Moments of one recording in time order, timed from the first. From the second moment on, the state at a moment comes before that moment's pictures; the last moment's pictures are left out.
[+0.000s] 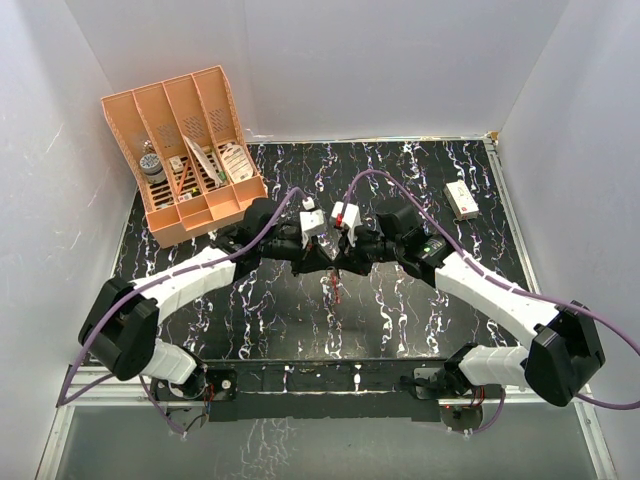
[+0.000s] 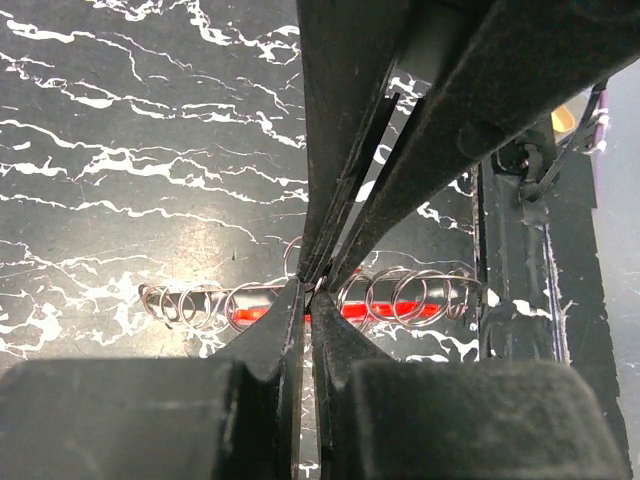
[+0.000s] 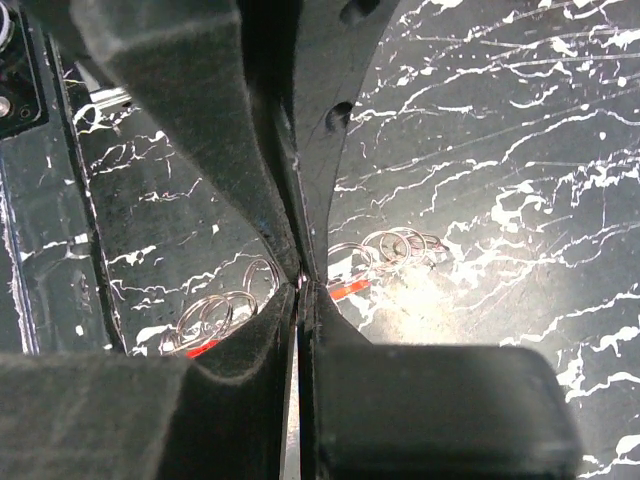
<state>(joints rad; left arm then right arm) -0.63 1.42 0.85 0.07 0.84 0.18 0.65 1.24 0.92 -0.25 -0.57 -0.27</state>
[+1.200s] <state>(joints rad) -0.65 1.27 0.52 0.95 0.60 -0.14 0.64 0.93 0.64 0.19 -0.20 0.03</state>
